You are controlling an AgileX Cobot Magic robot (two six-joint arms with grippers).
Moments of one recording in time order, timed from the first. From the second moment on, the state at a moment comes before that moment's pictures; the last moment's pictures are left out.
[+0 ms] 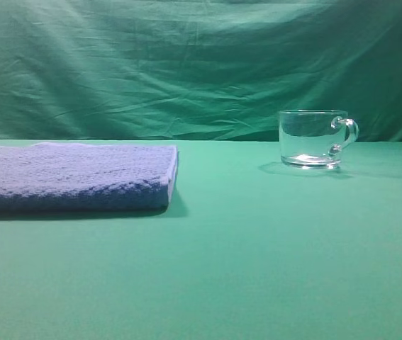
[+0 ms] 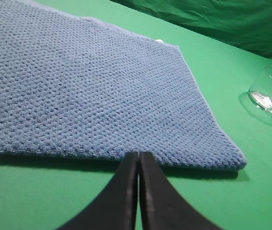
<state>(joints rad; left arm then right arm) -0.11 -0.02 -0.05 -0.35 0.47 -0.04 0.06 -0.01 0.01 0.19 0.27 -0.11</state>
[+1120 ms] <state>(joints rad) -0.11 -0.02 -0.05 -0.35 0.47 -0.04 0.19 0.98 -0.61 0.26 0.47 -0.29</state>
